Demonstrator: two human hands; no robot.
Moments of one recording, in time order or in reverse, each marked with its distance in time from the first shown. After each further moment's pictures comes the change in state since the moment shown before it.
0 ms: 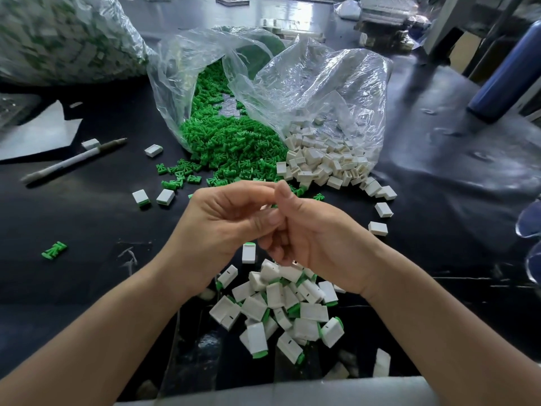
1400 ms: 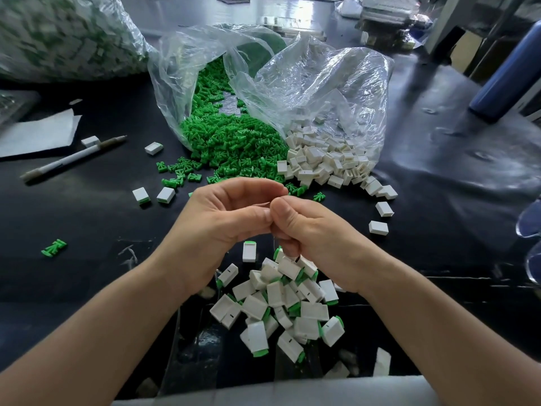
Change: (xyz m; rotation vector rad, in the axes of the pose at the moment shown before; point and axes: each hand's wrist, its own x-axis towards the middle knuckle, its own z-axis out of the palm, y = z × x) left_hand 0.002 -0.005 -0.008 -0.144 0.079 -0.240; right_hand 0.000 0.003 0.004 -0.341 0.235 -0.056
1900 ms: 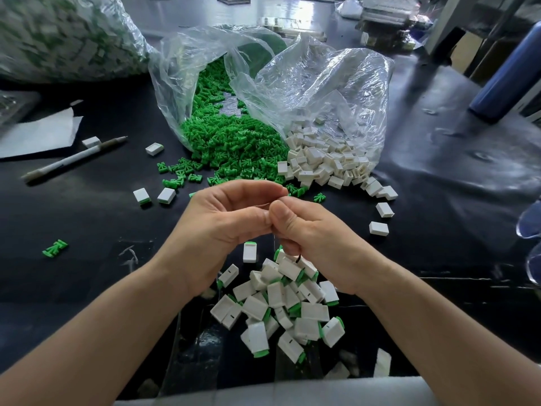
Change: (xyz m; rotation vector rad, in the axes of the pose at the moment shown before) left_hand 0.000 0.000 0.002 -0.054 0.044 -0.025; right_hand 0.000 0.005 0.000 -0.072 0.019 -0.039
